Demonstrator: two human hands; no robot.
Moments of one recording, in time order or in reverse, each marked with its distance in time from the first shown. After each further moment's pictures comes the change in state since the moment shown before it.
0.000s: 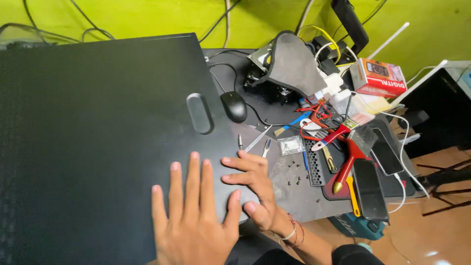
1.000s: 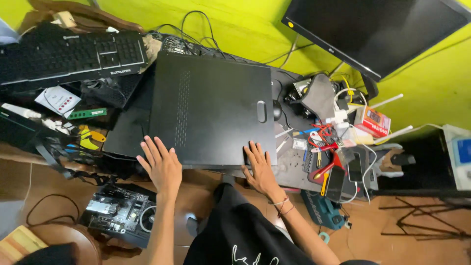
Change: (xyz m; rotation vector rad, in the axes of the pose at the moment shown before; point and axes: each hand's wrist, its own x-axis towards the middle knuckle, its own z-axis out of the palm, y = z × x) left_hand -0.041 -0.178 -0.092 0.048 -0.304 -0.621; right_hand 0.040 -0.131 0.019 -0.531 -0.719 0.460
